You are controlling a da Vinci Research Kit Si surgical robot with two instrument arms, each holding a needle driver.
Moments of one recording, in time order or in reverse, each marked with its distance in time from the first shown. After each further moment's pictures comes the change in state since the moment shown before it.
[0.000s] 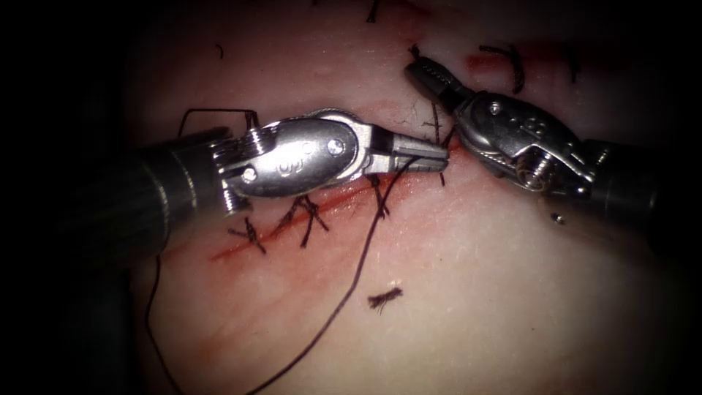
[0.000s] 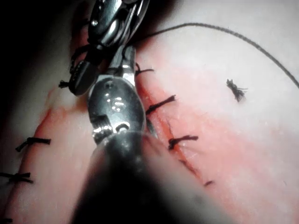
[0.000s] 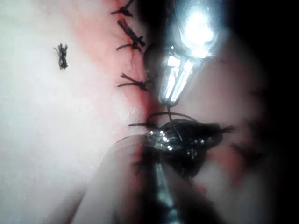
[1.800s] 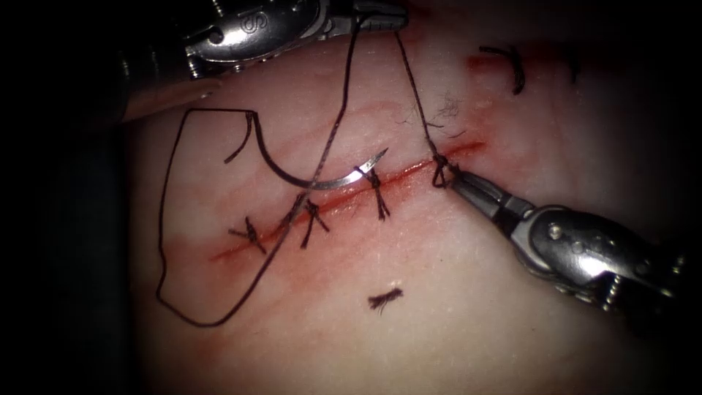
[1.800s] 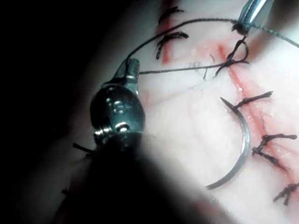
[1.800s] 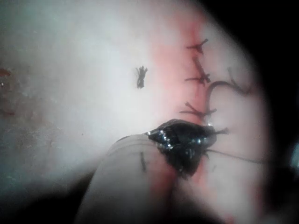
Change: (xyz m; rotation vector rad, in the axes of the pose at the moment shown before) right arm 0.000 -0.004 -0.012 0.150 0.037 -0.220; left arm 0.000 -0.012 -0.005 0.131 -0.103 -0.111
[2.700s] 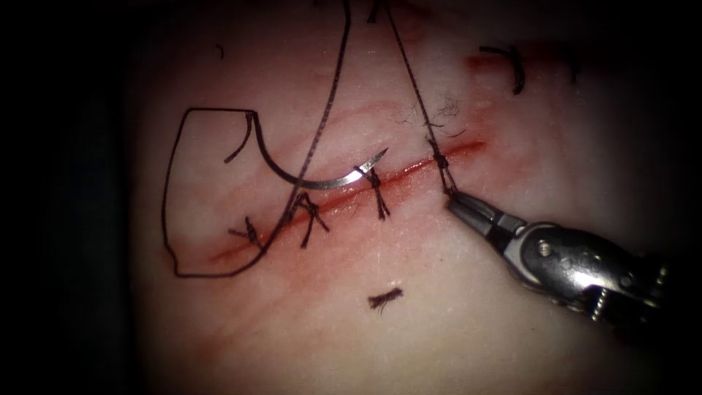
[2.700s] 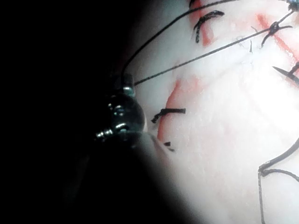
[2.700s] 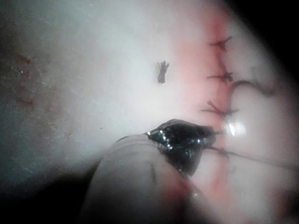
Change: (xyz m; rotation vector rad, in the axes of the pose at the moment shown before) right arm -0.004 -0.001 0.000 0.066 -0.049 -0.044; left arm 0.001 -0.007 -0.002 0.260 -0.231 0.178
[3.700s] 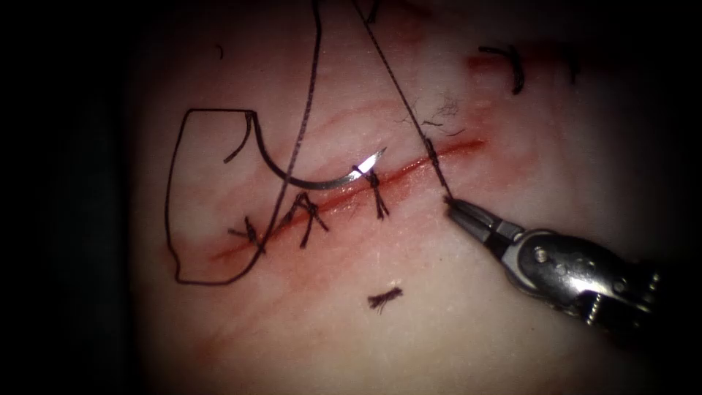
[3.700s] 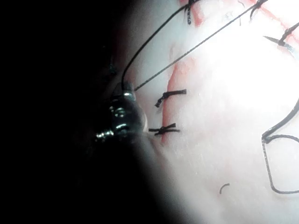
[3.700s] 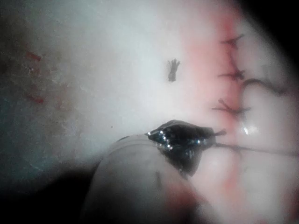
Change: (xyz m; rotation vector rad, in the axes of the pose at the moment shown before) right arm -0.003 -0.001 -0.001 0.041 -0.098 -0.009; left arm -0.001 -0.002 -0.004 0.090 -0.112 0.096
